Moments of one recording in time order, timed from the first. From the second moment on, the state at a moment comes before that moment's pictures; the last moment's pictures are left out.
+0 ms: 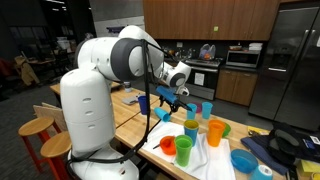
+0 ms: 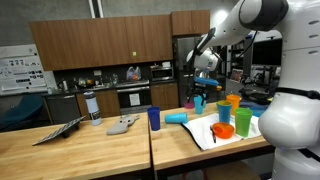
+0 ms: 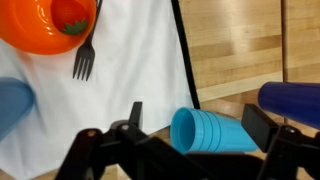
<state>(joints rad) -0.01 0.06 -0.01 -2.12 0.37 2.03 0.02</state>
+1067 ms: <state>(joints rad) -0.01 0.16 0.02 -2.12 0.37 2.16 0.00</state>
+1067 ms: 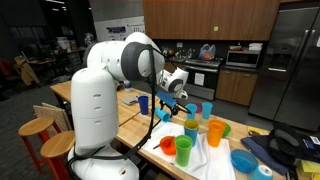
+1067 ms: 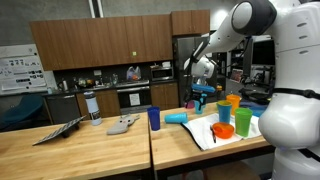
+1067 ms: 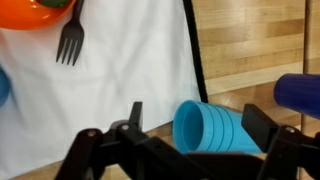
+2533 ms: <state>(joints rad) 0.02 0.31 0.04 -2.02 0.27 2.39 0.04</state>
